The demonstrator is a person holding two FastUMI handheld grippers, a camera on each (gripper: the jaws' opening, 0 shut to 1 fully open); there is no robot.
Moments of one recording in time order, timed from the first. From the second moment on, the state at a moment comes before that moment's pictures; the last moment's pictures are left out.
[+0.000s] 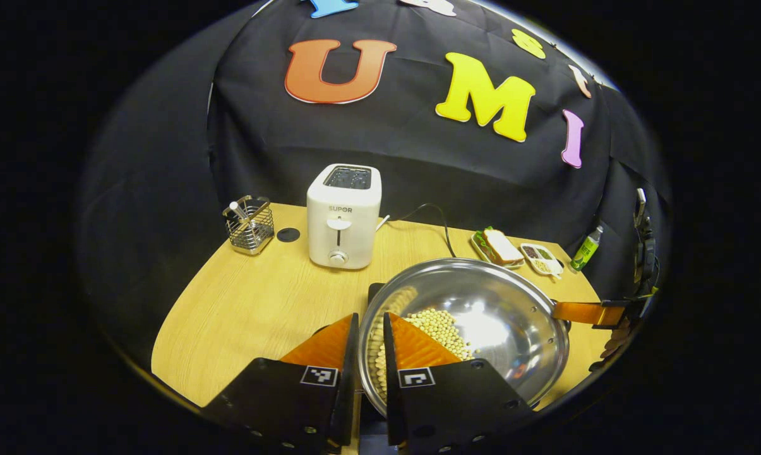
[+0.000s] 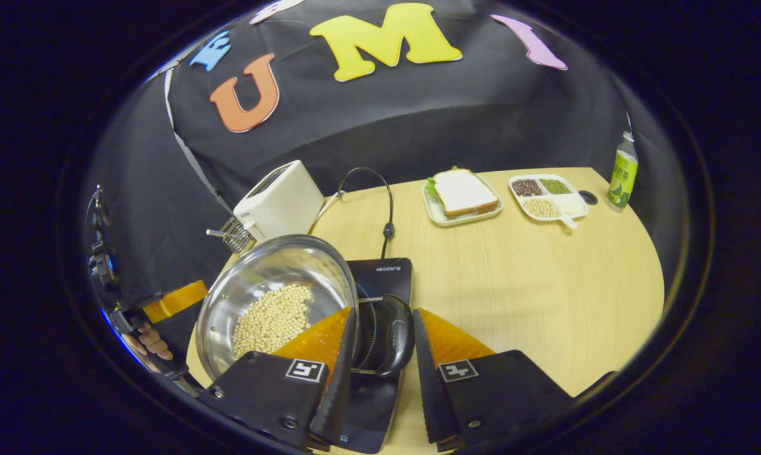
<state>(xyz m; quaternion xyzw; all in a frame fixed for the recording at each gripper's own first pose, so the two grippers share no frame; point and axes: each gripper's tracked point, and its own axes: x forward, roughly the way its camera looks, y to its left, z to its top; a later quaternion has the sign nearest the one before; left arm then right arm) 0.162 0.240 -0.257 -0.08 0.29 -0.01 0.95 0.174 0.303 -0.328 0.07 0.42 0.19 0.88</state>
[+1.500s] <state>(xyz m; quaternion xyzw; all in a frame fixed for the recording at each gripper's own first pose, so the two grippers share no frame) 0.071 0.188 -0.123 -0.01 0.17 0.02 0.99 0.074 0.206 -0.133 0.00 0.16 0.14 0.98</state>
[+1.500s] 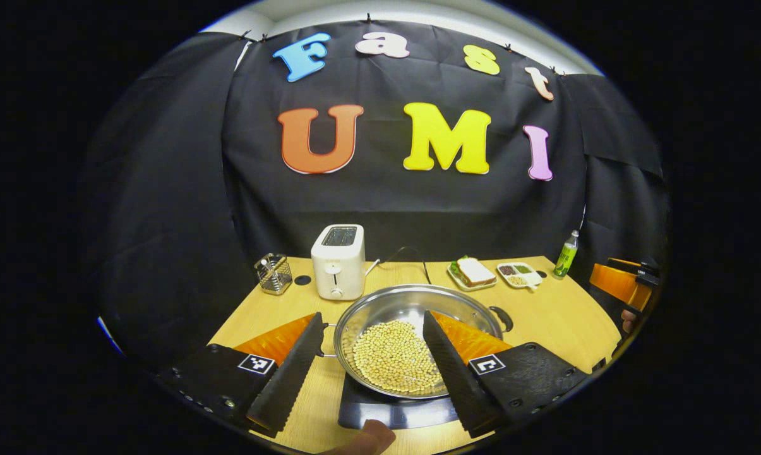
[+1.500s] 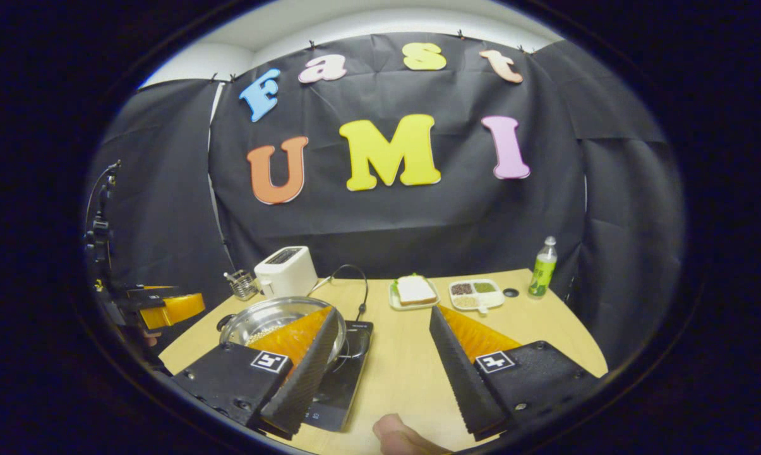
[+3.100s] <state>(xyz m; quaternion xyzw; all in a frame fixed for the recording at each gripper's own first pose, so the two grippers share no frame) -0.098 0.120 -0.015 0.01 -0.04 0.04 1.00 -0.078 0.096 -0.033 0.02 0.03 0.07 1.00</state>
